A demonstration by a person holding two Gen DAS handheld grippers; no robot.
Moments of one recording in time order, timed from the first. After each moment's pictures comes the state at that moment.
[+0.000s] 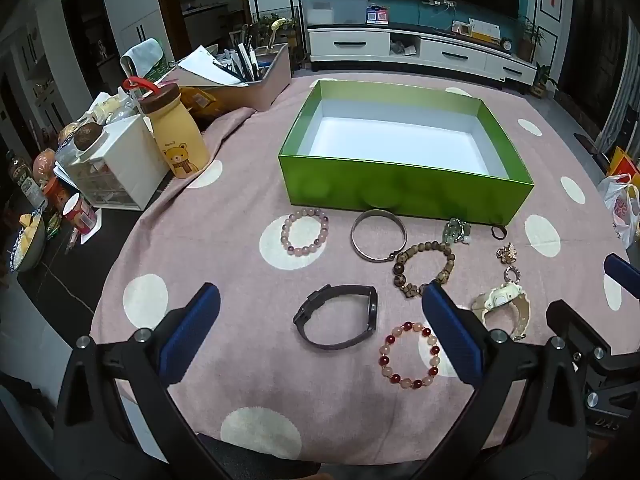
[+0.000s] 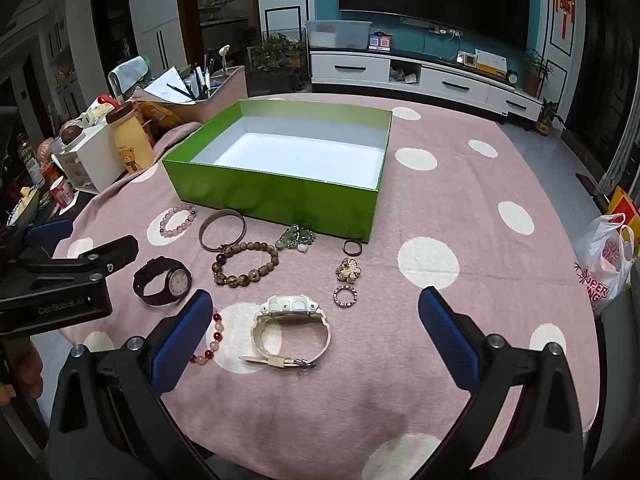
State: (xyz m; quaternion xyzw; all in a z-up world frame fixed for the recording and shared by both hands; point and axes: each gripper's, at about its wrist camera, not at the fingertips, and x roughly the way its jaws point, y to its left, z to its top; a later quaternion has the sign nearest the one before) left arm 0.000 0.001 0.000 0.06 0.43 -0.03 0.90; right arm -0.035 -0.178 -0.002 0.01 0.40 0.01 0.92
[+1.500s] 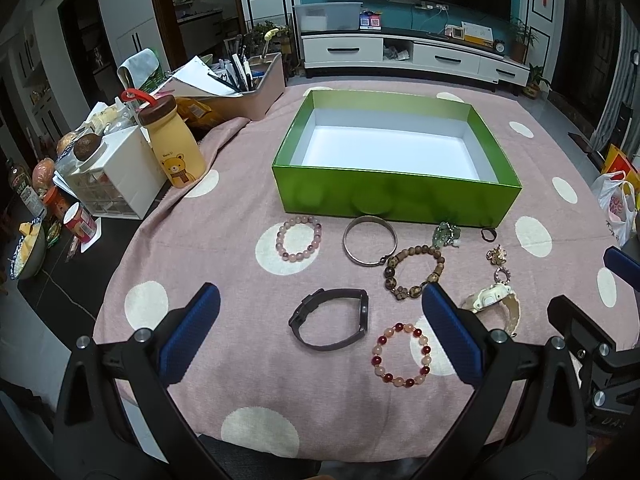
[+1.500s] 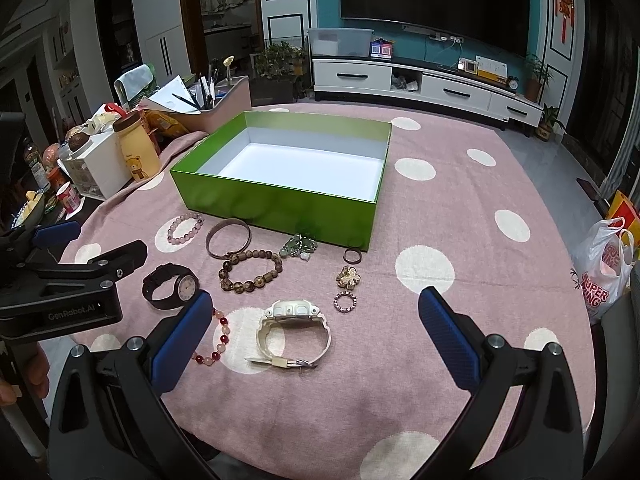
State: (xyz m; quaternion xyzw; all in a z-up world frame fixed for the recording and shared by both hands) left arm -0.008 -0.006 0.012 0.07 0.42 -0.04 0.90; right arm -0.041 -0.179 0.012 0.02 0.39 0.02 0.92
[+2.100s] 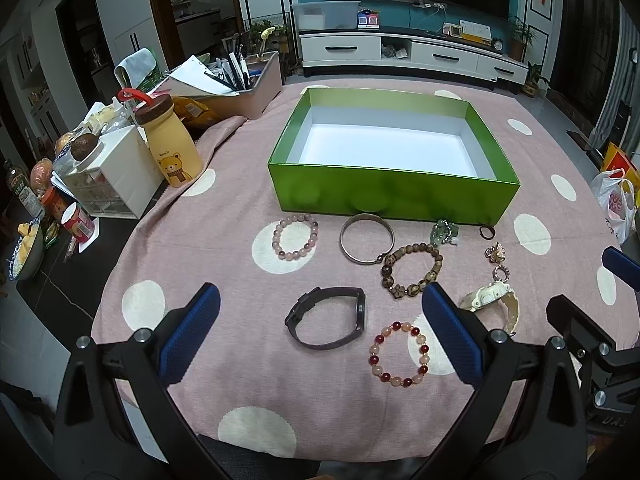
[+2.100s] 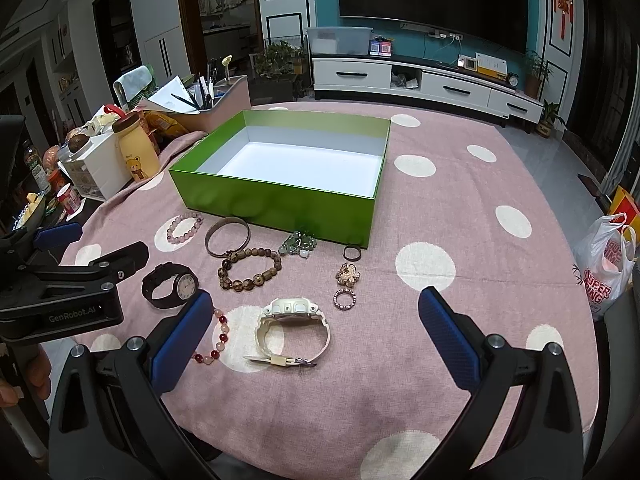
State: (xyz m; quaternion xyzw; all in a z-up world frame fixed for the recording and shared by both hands) left arm -0.008 -0.010 0.009 0.07 0.42 -0.05 0.90; right arm -0.041 -0.182 0.010 0.02 0.39 0.02 0.92
